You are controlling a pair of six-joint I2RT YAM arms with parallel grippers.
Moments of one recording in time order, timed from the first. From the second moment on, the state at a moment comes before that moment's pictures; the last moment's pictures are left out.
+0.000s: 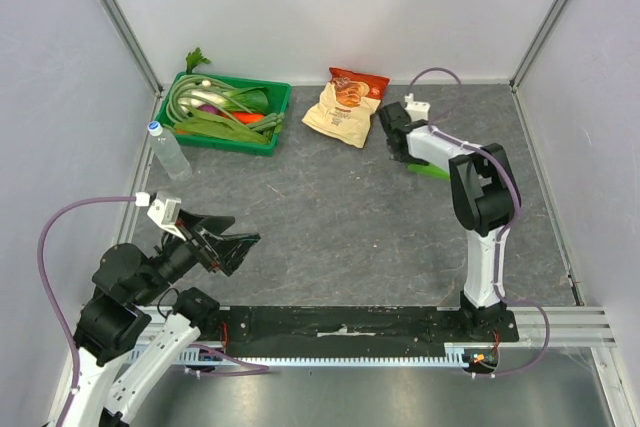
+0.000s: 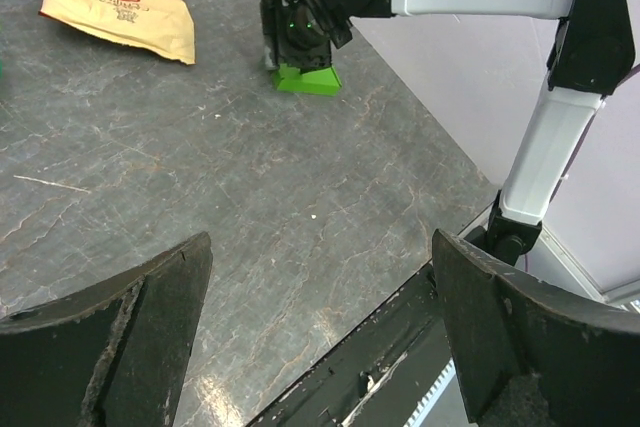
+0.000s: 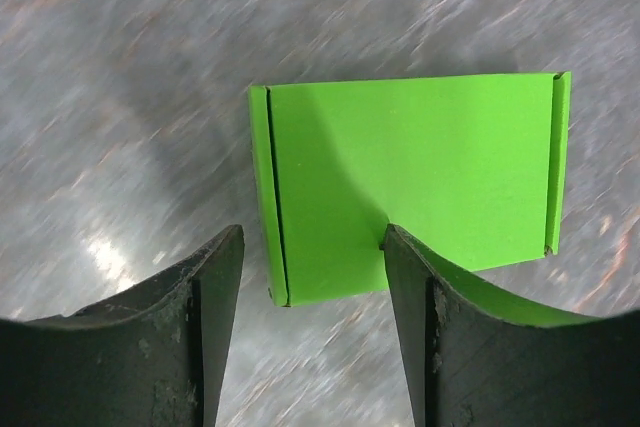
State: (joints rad) left arm -0.53 0.20 0.81 -0.64 0.21 -0.47; right arm 0.40 2.08 1.48 -0.54 0.66 0.56
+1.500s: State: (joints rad) left arm -0.64 0.44 0.93 -0.65 0.19 -0.31; right arm -0.05 1.99 1.29 -0.28 0.41 -0.38
